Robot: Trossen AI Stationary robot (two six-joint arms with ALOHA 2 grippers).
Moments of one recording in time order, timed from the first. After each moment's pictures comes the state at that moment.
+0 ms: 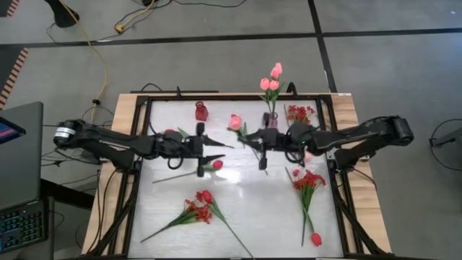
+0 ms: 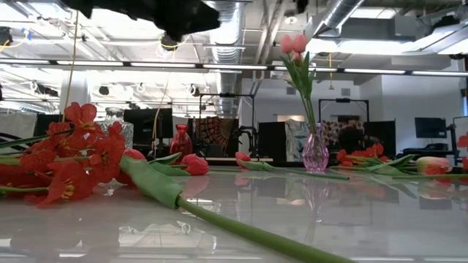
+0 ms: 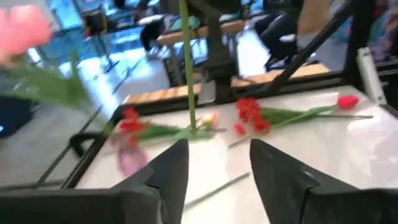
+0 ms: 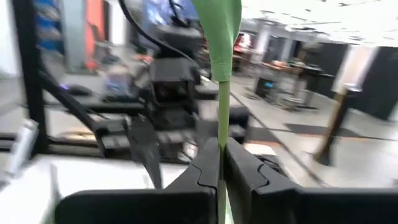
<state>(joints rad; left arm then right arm) -0.05 1.21 0.71 0.33 -0.14 0.17 0.07 1.26 0.88 0.44 0.20 -0.17</state>
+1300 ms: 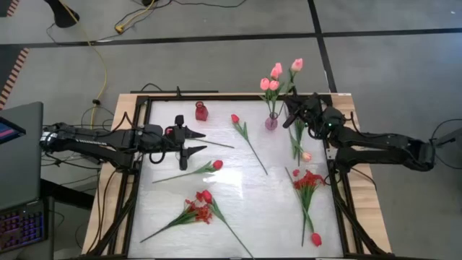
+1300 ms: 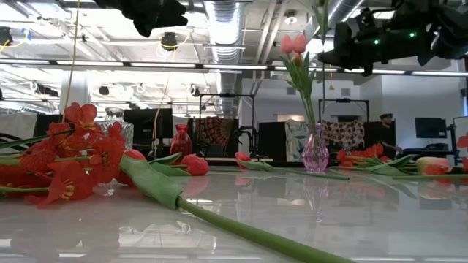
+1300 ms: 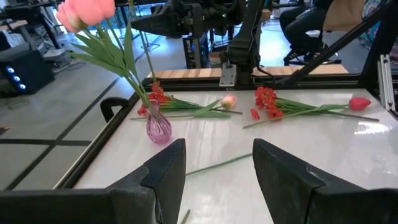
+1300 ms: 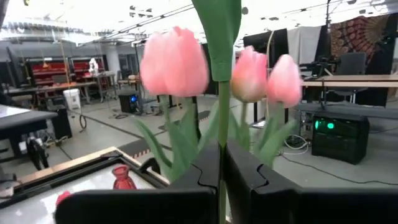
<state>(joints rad) -0.03 0.94 0.71 -0.01 -0.22 0.04 -0.47 0.87 0.34 0.71 0.31 0.03</state>
